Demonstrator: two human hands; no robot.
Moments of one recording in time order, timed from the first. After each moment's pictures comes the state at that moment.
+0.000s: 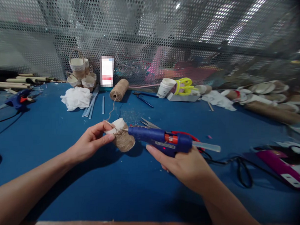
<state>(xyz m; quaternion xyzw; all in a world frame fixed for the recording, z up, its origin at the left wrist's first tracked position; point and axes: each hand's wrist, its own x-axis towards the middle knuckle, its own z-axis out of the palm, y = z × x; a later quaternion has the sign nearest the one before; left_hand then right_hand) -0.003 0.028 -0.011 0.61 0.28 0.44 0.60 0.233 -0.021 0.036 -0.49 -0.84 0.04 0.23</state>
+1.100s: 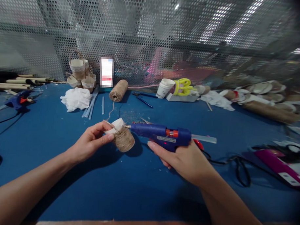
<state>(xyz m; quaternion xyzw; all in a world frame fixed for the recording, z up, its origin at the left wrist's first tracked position) -0.002 0.029 -0.011 0.60 0.28 0.45 0.60 0.225 -0.019 0.045 -0.63 -0.67 0.29 0.28</state>
